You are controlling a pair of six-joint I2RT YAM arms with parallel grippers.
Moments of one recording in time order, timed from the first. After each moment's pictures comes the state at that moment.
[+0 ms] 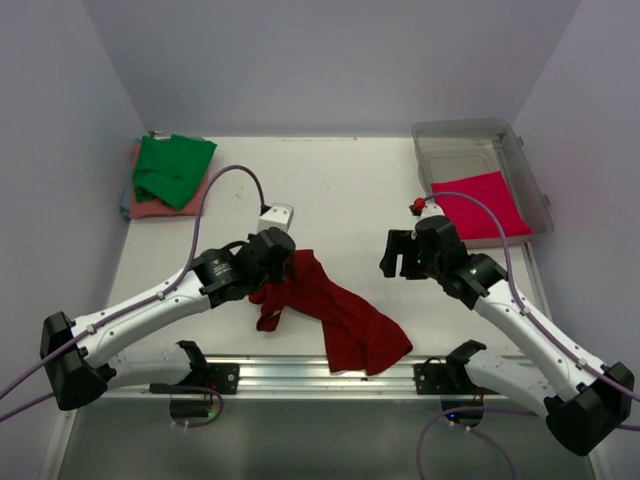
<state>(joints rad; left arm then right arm) -0.95 1.13 0.99 -0.72 -0.48 -0.54 0.56 0.97 0.81 -0.64 0.13 0.50</state>
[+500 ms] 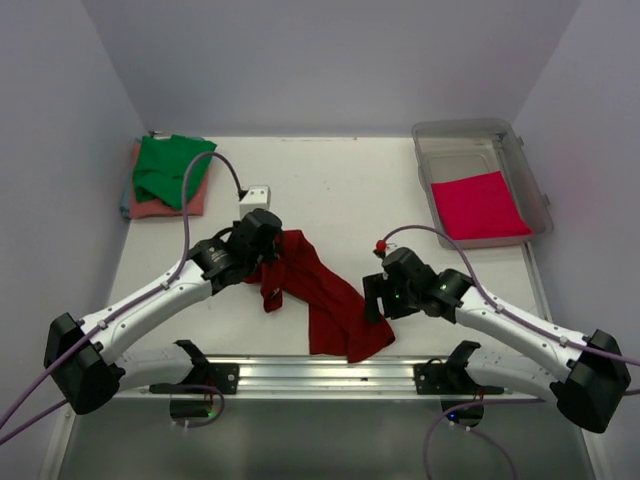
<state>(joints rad) -0.76 1.15 0.95 -0.58 -0.53 -0.59 0.77 1.02 0.68 -0.68 -0.02 0.54</state>
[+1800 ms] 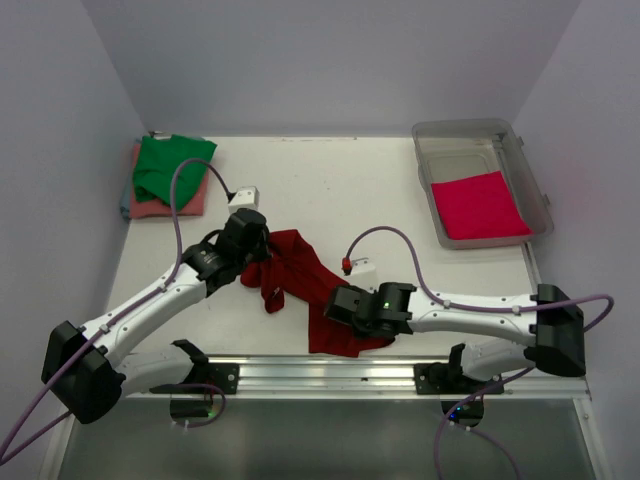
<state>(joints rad) -0.64 1.14 0.84 -0.43 -0.38 -0.59 1.28 1.39 0.91 -0.87 0.41 1.00</state>
